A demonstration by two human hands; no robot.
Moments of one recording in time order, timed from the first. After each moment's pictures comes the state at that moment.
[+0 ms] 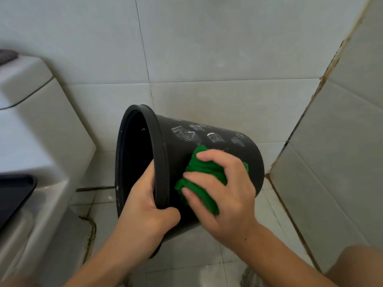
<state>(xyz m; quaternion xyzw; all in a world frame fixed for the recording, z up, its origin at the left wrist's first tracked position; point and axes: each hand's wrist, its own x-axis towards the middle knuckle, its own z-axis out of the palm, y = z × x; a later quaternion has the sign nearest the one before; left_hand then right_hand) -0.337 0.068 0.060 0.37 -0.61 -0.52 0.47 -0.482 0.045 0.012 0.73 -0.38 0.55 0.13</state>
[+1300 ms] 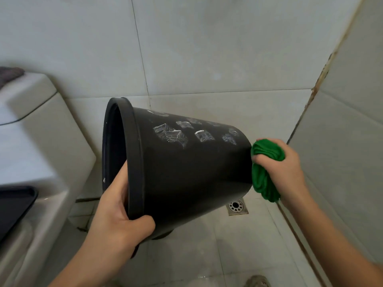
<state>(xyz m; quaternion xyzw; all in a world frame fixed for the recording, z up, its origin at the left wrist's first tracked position) -0.314 0.071 0.067 0.39 -0.62 -0.43 0.53 -0.588 0.004 0.032 0.46 -0.61 0.58 -0.27</state>
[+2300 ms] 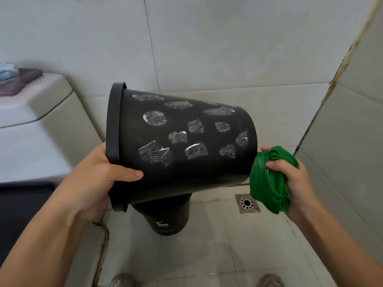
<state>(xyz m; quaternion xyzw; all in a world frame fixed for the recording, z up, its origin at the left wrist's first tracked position) -0.262 0.017 0.093 0.48 -0.53 -0.53 0.45 -0.572 0.016 0.012 0.34 -0.48 0.64 -0.50</state>
